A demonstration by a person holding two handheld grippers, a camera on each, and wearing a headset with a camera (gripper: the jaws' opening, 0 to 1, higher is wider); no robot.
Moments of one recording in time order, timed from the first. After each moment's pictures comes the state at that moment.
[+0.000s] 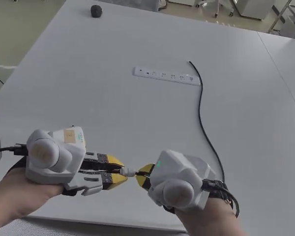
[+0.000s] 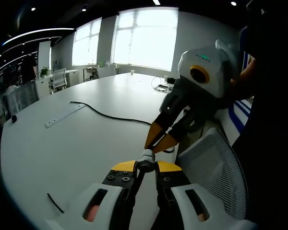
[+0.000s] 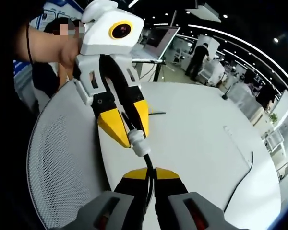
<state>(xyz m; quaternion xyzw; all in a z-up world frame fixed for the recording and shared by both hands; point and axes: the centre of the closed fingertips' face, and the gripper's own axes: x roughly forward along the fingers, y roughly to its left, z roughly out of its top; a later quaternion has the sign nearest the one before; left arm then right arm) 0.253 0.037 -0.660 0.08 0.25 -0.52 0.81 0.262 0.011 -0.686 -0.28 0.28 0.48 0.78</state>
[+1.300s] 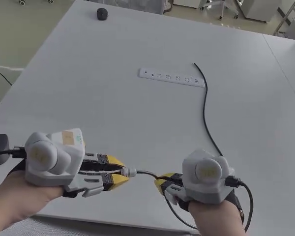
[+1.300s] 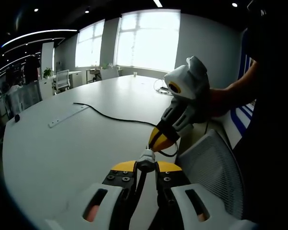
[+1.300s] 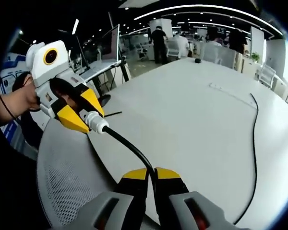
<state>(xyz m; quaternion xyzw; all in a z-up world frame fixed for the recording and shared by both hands) 0.248 0.041 -0.653 0.07 0.24 -0.51 0.82 0.267 -0.020 -0.714 -0.09 0.39 0.40 0.83</state>
